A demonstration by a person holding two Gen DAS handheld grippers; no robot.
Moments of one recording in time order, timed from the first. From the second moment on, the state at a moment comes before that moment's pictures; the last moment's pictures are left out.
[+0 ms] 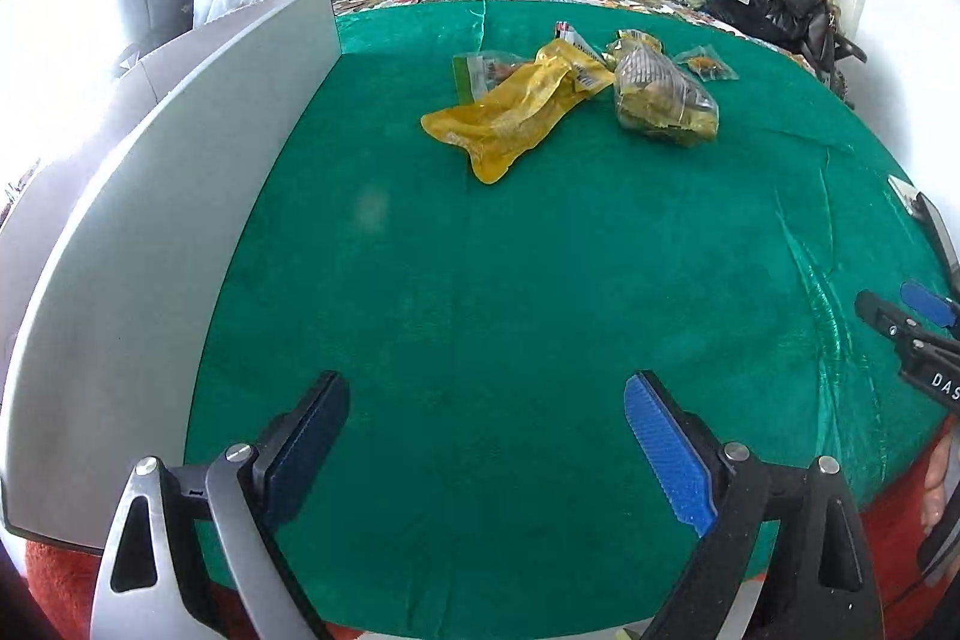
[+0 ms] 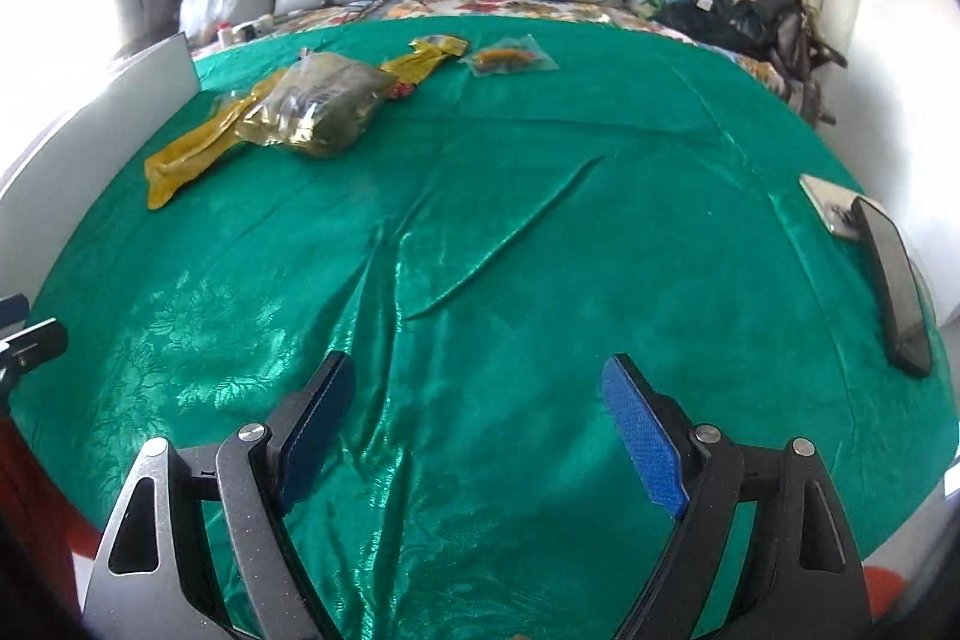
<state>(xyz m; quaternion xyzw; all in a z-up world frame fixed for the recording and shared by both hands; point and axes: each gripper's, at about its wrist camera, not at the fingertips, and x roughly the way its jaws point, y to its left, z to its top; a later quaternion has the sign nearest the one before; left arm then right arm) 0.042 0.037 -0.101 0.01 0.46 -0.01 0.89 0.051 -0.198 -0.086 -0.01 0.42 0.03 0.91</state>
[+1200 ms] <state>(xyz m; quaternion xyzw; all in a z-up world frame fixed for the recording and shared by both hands) 0.054 0.047 -0.131 0.00 0.47 0.00 0.88 0.049 -0.193 -0.107 -0.02 0.41 0.02 0.91</state>
